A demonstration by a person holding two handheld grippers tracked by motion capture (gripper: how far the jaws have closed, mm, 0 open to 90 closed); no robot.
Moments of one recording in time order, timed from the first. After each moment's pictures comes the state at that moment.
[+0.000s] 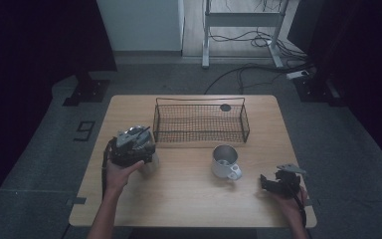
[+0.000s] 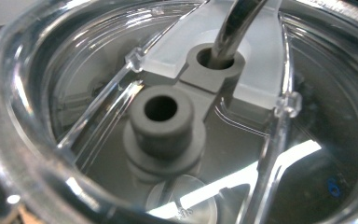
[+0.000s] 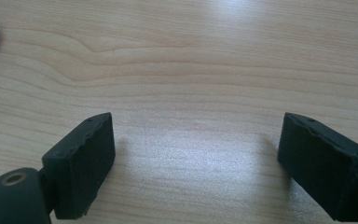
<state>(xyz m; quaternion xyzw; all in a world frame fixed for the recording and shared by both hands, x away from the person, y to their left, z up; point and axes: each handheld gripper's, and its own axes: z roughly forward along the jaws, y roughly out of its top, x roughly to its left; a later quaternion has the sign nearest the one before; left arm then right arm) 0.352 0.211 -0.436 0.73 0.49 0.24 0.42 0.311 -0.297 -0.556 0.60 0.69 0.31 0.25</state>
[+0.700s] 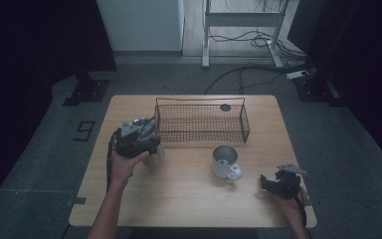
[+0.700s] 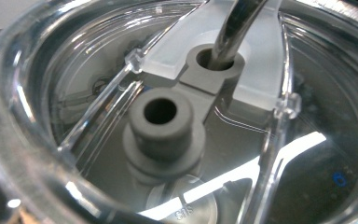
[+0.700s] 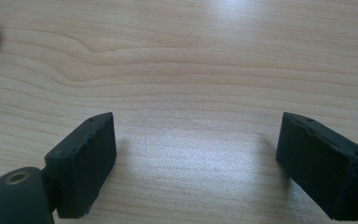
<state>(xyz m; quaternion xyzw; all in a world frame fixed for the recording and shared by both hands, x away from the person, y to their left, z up) 0.369 0.198 -0.418 0.72 0.48 0.24 0.43 0.310 -0.297 -0.556 0.60 0.69 0.31 0.25</state>
